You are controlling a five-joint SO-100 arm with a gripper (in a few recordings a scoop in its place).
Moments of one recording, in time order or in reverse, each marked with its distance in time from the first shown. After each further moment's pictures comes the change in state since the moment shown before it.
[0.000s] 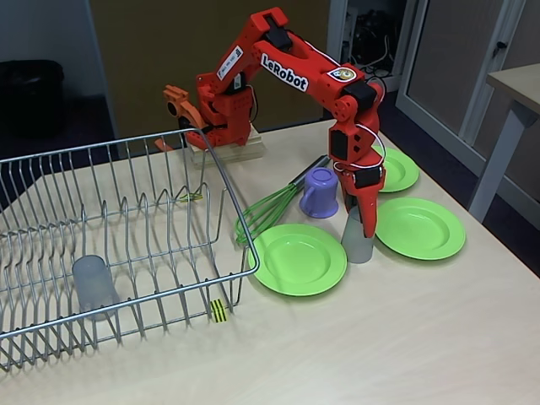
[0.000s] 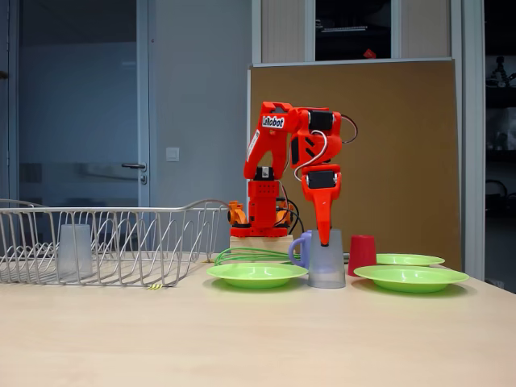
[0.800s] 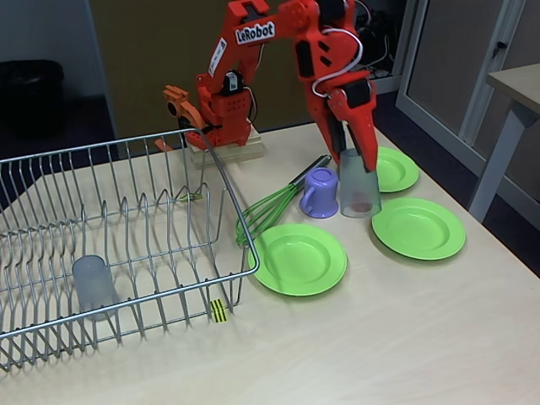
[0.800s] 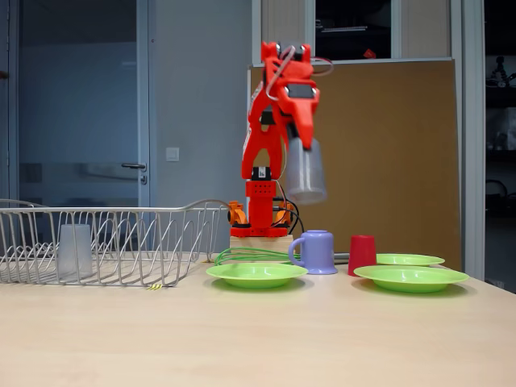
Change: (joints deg) arm 12.6 16.6 -21.0 19.4 -31.4
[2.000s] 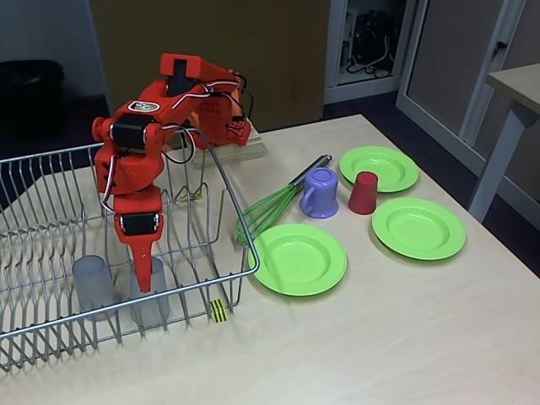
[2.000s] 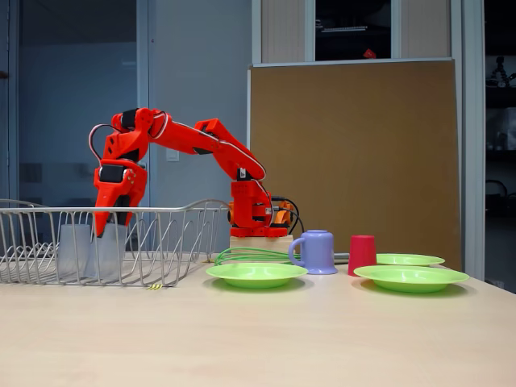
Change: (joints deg) arm 44.0 -37.7 -18.2 -6.0 -22.7
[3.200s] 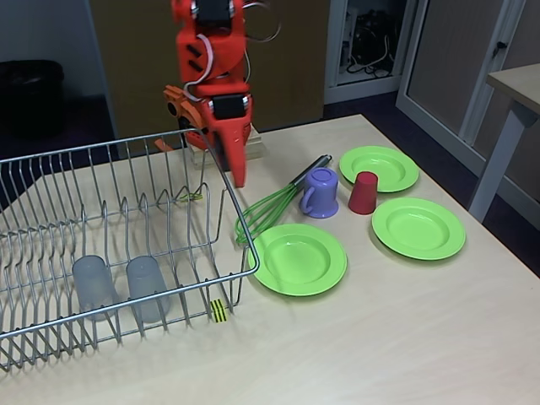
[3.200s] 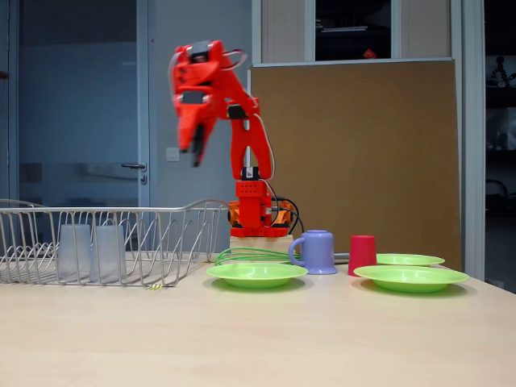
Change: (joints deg) arm -23.9 46.6 29.0 16.3 17.9
